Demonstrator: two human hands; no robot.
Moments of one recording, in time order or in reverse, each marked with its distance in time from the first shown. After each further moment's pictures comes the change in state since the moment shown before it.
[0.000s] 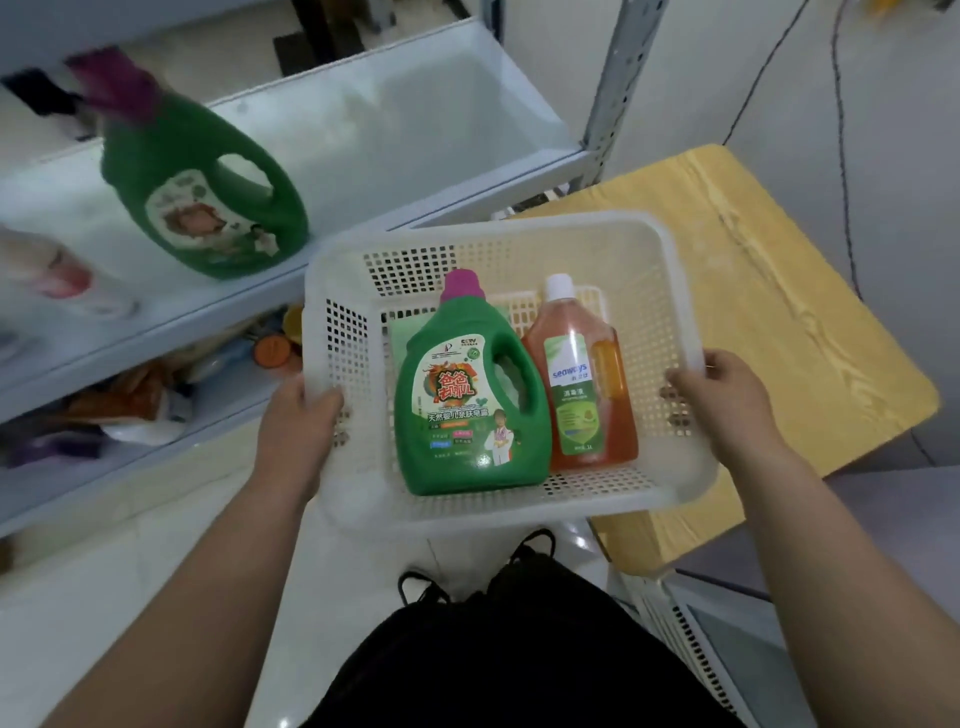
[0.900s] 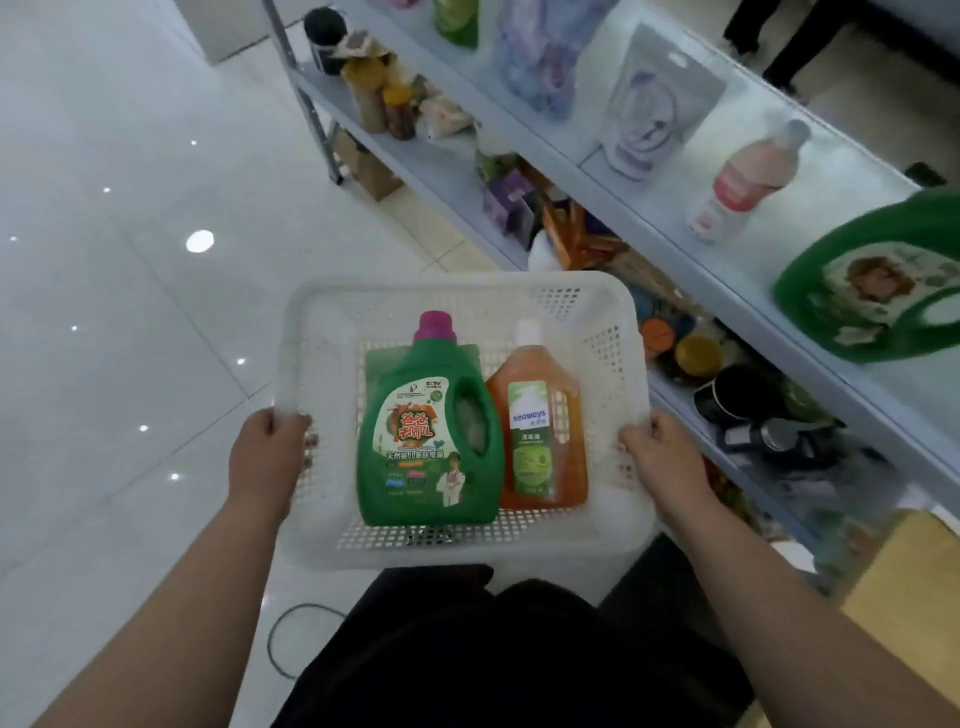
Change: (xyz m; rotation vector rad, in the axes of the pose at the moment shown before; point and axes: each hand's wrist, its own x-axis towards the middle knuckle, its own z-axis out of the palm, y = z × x) left_hand -0.240 -0.298 -0.178 -0.622 1.044 -0.679; right_hand -0.184 -0.121 0.370 -0.647 -1.001 -0.579
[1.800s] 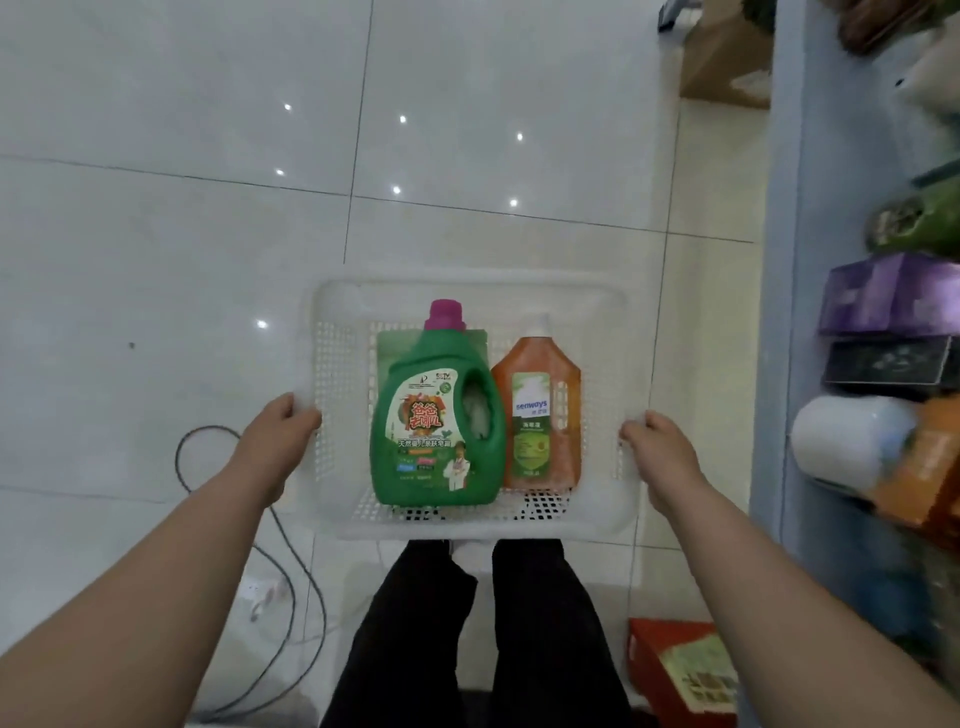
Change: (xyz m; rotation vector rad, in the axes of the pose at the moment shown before) left_hand 0.168 -0.212 0.081 -0.264 0.221 -0.695; right_hand 0.332 -0.085 0.315 -0.603 -0.536 -0.060
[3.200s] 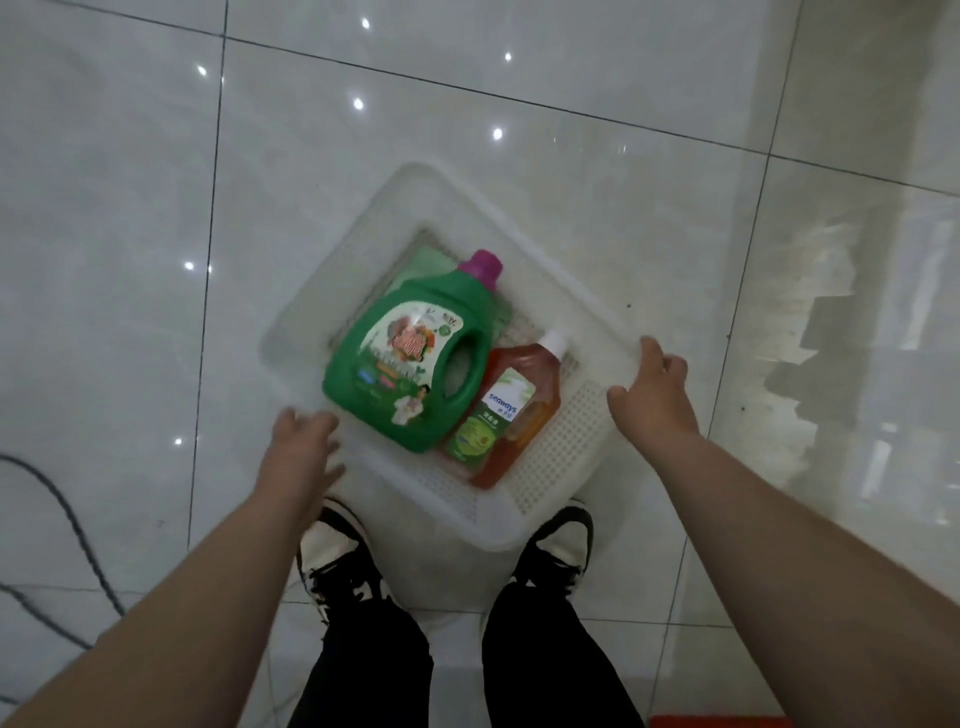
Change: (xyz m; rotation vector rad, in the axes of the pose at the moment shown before) left_hand 0.280 -0.118 0.238 -0.534 -0.006 -0.295; right_hand 0.333 0.066 0.145 -0.635 0.054 -0.149
